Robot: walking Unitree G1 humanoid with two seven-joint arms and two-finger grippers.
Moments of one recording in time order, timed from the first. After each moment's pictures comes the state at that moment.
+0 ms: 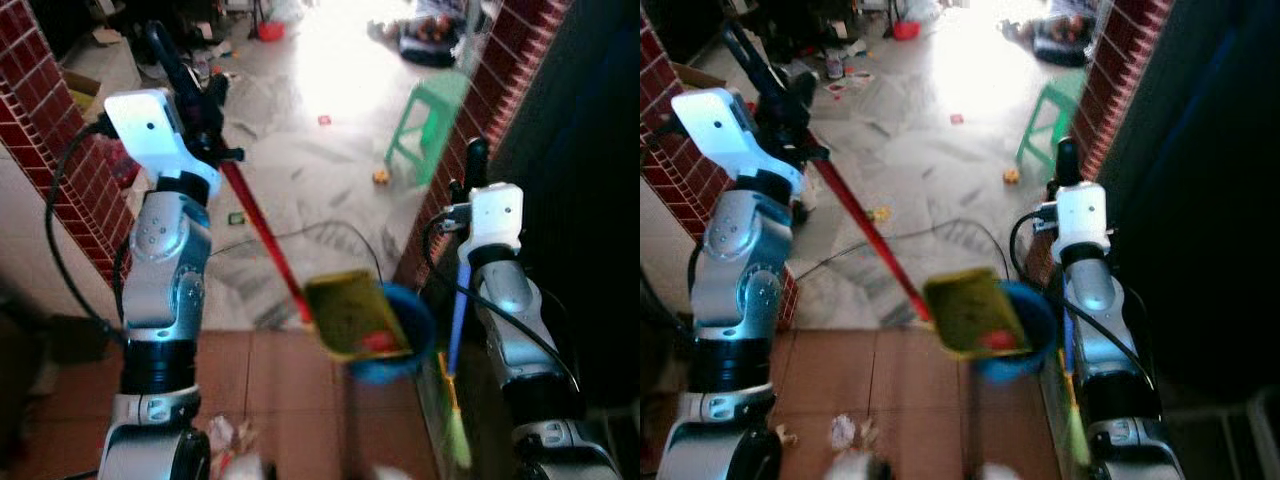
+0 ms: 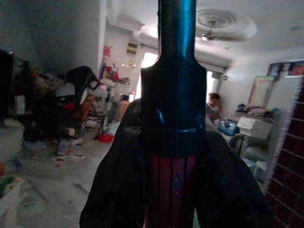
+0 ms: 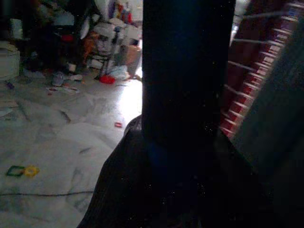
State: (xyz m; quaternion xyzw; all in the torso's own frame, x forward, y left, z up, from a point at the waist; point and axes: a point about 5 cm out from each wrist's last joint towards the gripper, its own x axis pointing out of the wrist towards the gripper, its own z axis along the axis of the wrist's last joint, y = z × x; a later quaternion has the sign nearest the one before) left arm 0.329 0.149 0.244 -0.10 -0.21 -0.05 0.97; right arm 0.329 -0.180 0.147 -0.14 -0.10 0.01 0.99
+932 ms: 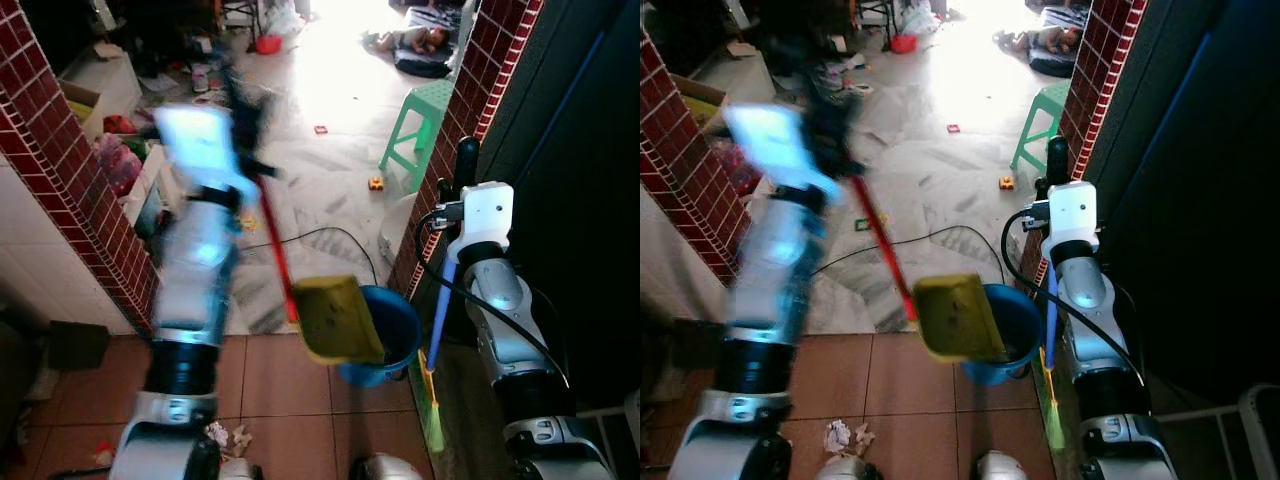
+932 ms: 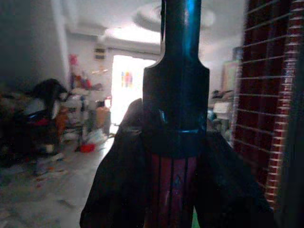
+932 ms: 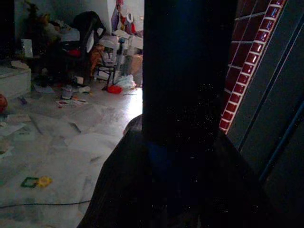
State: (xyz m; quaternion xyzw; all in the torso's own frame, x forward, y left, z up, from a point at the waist) left arm 0.331 0.098 0.230 -0.05 -0.22 -0.13 0.97; right arm 0.331 -0.176 0.147 -0.11 -0.10 0.02 0.99
